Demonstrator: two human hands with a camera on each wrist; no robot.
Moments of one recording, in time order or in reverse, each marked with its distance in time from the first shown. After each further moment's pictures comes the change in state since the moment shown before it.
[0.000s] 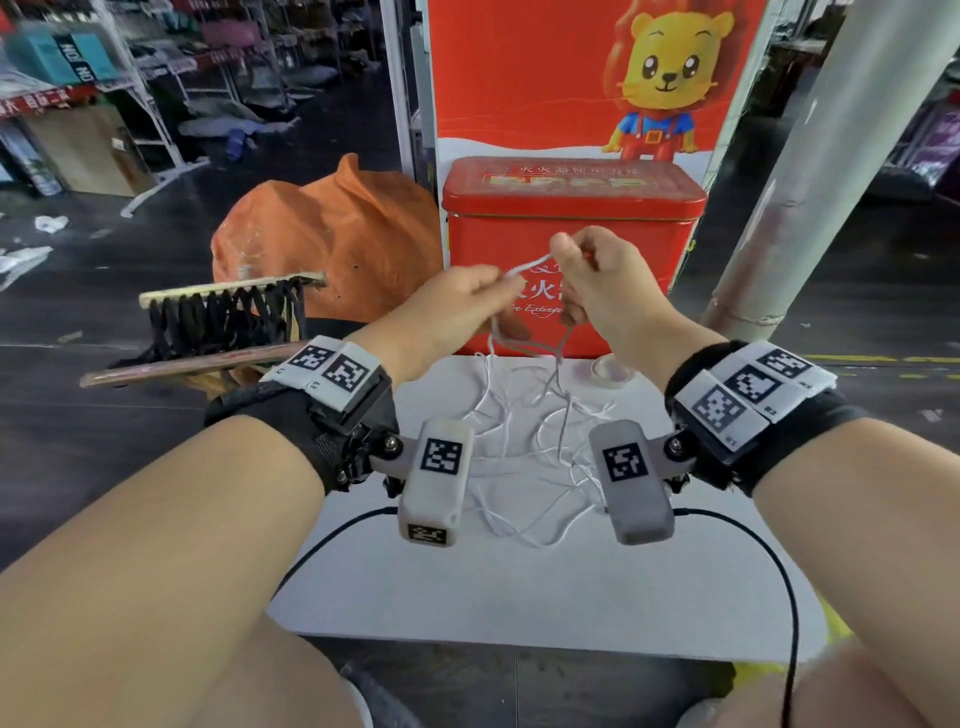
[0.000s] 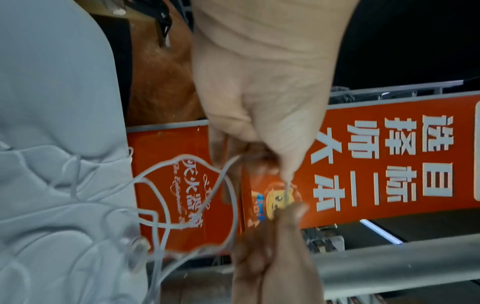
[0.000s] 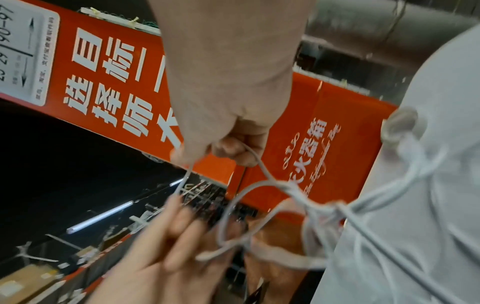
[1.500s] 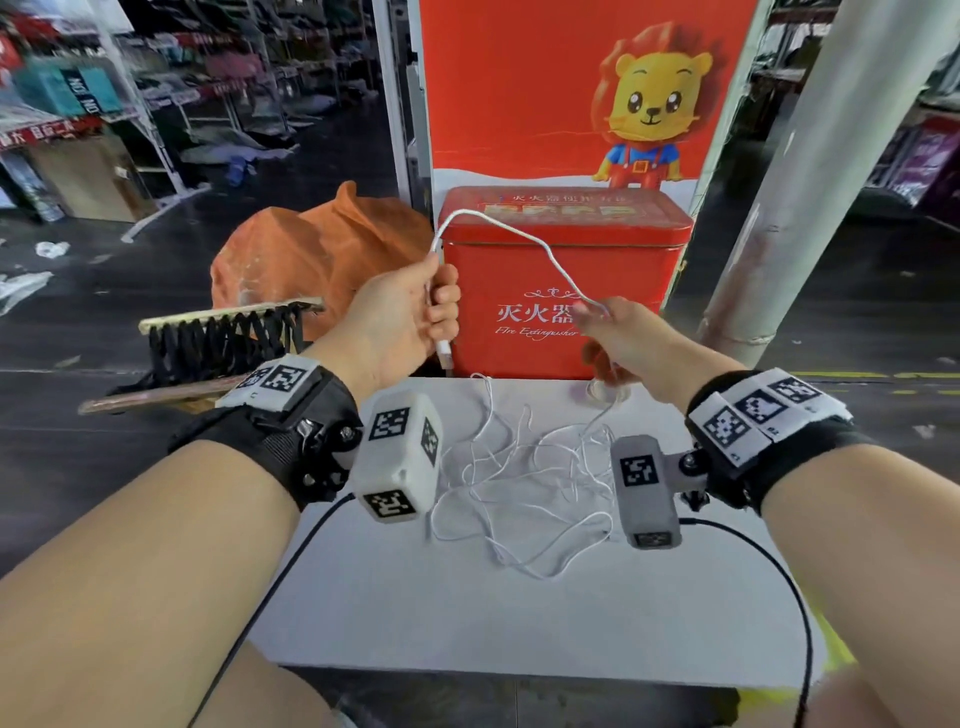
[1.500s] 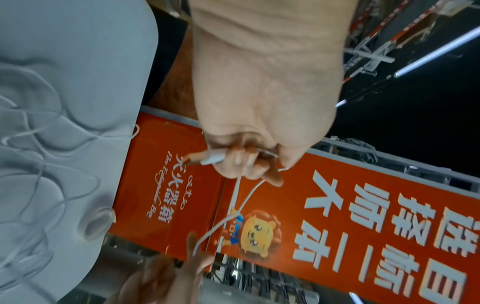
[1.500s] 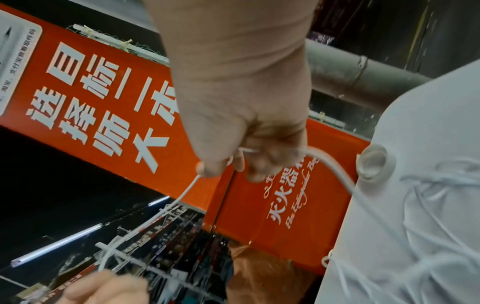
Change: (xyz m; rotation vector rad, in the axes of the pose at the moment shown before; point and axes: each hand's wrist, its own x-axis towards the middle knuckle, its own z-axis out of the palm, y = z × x) left_hand 0.001 0.010 -0.025 -0.905 0.164 -0.216; right_hand 0.000 0.022 -0.025 -0.146 -0.164 0.437
